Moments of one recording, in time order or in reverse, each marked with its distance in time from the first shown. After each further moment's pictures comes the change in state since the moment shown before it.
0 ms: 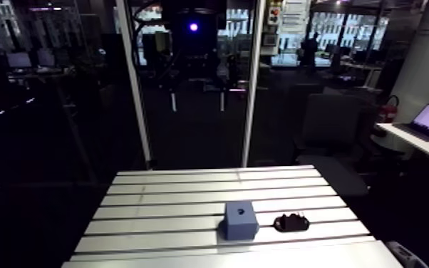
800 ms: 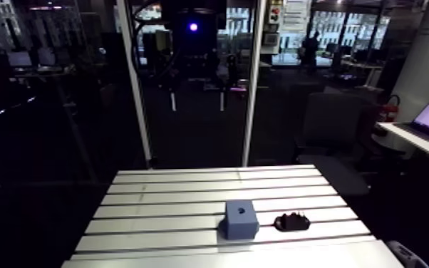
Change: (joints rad) arm 0.002 0.004 0.000 -0.002 0.004 0.000
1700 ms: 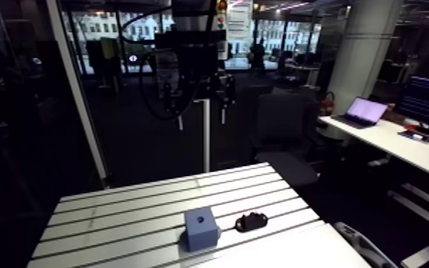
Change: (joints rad) arm -0.237 -0.034 0.149 -0.250 -0.016 -0.260
